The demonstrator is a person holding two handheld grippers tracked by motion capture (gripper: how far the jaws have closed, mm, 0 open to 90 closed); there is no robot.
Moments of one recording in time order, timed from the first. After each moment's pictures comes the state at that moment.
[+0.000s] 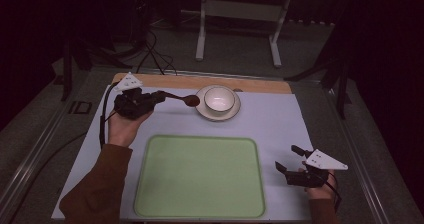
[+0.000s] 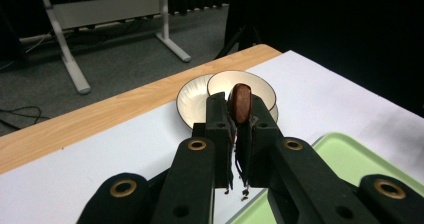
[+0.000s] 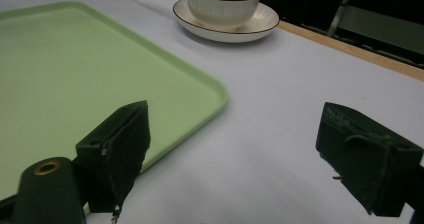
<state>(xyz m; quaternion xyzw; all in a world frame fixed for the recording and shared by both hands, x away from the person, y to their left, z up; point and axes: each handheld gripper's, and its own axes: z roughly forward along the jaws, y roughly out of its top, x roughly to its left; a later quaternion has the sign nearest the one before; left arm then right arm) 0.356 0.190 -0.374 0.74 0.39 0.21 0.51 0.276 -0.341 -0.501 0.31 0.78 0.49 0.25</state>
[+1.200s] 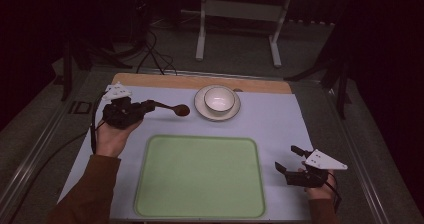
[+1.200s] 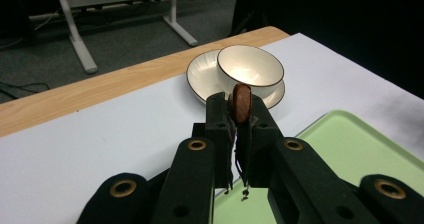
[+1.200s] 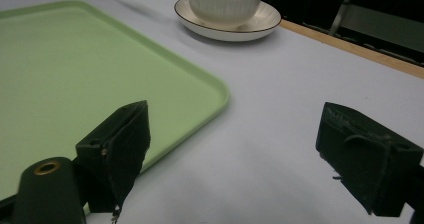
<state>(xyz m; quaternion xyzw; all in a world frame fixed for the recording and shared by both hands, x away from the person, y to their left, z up) 0.335 0.213 -0.387 0.74 0.41 0.19 0.49 0.276 -0.340 -0.501 0.31 0.78 0.49 0.25</state>
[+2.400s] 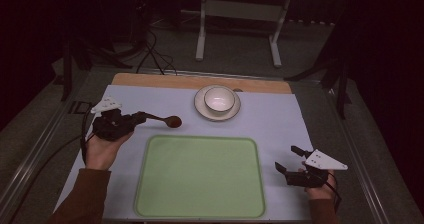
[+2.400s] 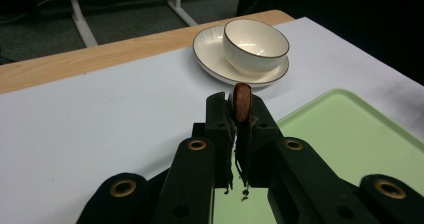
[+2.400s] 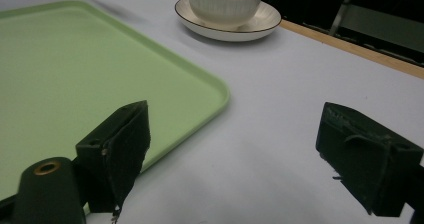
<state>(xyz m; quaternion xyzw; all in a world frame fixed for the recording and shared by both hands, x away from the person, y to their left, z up) 0.311 0.233 -0.406 0.74 0.44 0.18 0.48 0.276 -0.340 -0.501 0.31 0.78 0.49 0.25</state>
